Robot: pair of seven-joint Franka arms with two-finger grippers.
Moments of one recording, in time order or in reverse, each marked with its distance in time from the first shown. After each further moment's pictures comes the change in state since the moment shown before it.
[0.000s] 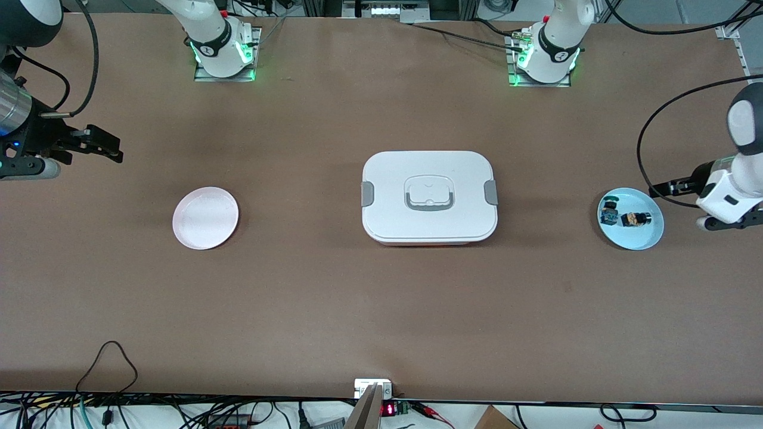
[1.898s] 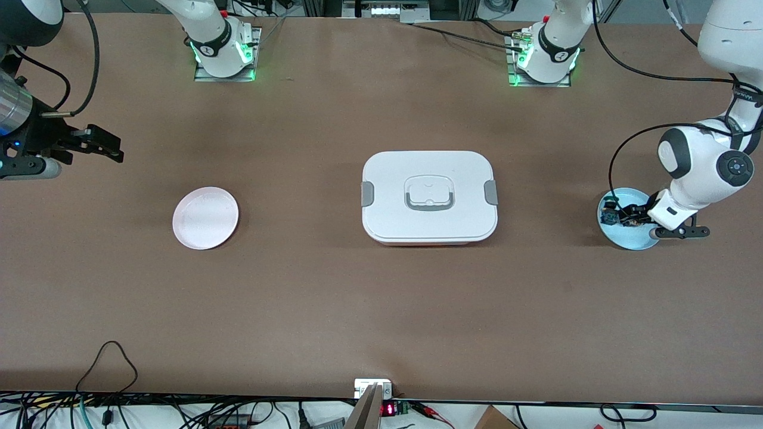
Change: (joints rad) left arm 0.135 0.249 -0.003 -0.274 0.002 0.724 0.198; right arm 0.002 0.000 0.001 0.002 0.000 -0.001 0.000
